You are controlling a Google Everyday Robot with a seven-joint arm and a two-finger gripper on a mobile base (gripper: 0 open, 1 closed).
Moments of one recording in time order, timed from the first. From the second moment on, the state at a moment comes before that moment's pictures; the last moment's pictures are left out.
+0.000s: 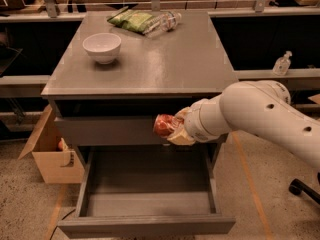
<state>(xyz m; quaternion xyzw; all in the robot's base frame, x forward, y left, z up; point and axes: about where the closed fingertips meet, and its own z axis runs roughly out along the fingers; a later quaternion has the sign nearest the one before) 0.528 -0.051 0.763 -0.58 0.74 0.06 0.34</state>
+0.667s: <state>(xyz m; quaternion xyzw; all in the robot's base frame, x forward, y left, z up) 0.553 -0.062 0.794 -0.58 0.73 0.04 0.35</state>
